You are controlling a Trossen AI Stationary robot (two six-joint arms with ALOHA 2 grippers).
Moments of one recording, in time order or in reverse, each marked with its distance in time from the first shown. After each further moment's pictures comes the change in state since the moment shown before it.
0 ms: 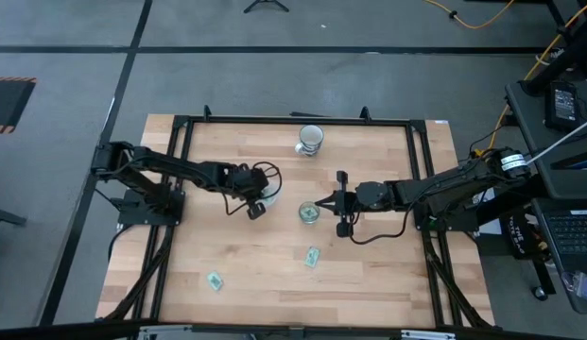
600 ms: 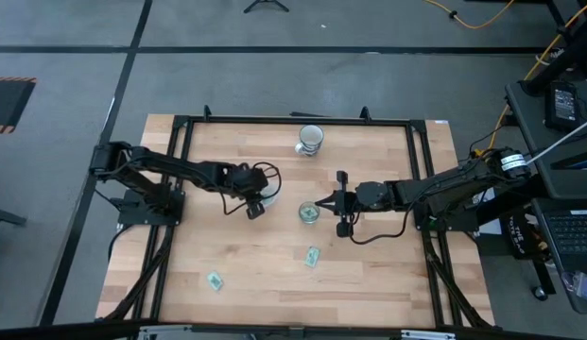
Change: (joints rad) left arm -0.002 -0.016 -0.001 -0.001 -0.006 0.036; right arm 0.000 0.000 0.000 -0.001 0.000 0.001
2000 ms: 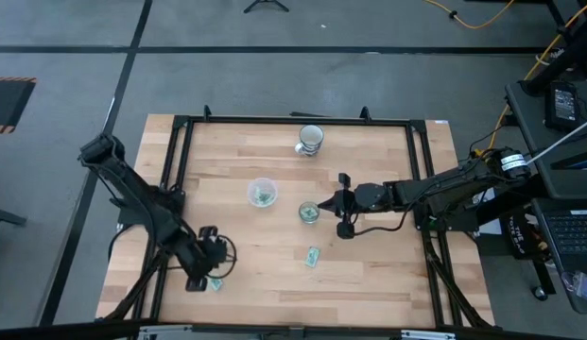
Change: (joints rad) left arm -0.855 -0.140 0.072 -0.313 0.060 -0.486; right arm 0.002 0.000 -0.006 -0.067 -0.018 0.184
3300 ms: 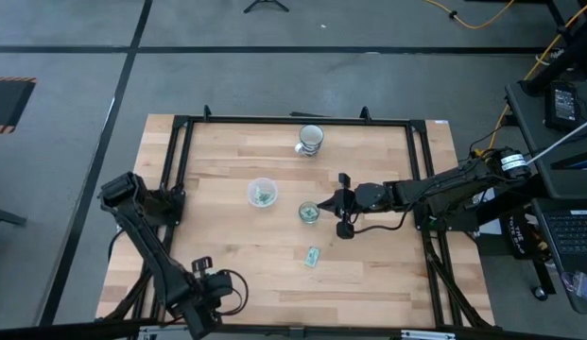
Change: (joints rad) left arm -0.171 0.475 0.500 -0.310 -0.126 -0.471; right arm 0.000 0.000 0.000 0.008 -0.003 0.032
